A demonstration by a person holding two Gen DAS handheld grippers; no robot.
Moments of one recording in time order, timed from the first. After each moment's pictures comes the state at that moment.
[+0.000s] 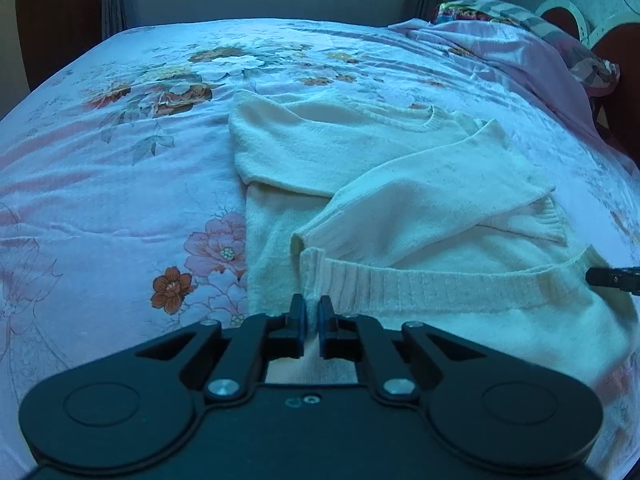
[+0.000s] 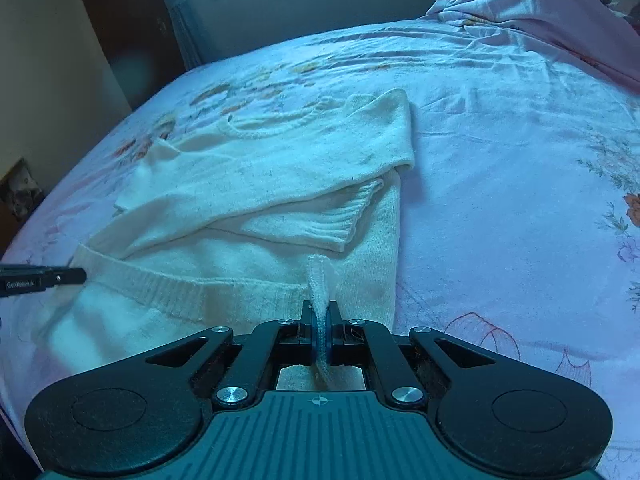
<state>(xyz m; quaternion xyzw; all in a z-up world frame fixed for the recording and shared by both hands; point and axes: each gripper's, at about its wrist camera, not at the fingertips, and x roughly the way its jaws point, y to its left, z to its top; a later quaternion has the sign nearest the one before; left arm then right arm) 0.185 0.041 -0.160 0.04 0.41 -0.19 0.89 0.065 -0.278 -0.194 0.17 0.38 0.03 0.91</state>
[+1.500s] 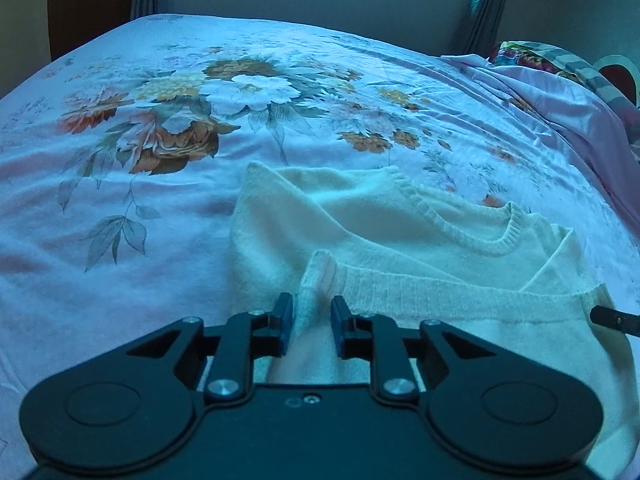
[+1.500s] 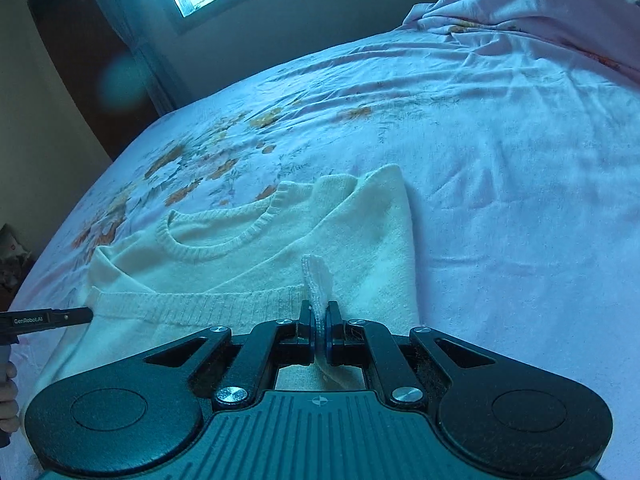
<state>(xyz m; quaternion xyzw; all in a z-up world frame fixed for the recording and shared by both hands) 0.340 0.004 -0.168 -0.02 0.42 -0.15 0.89 0.224 -0.337 -0.200 0.21 0.36 0.01 0.91</state>
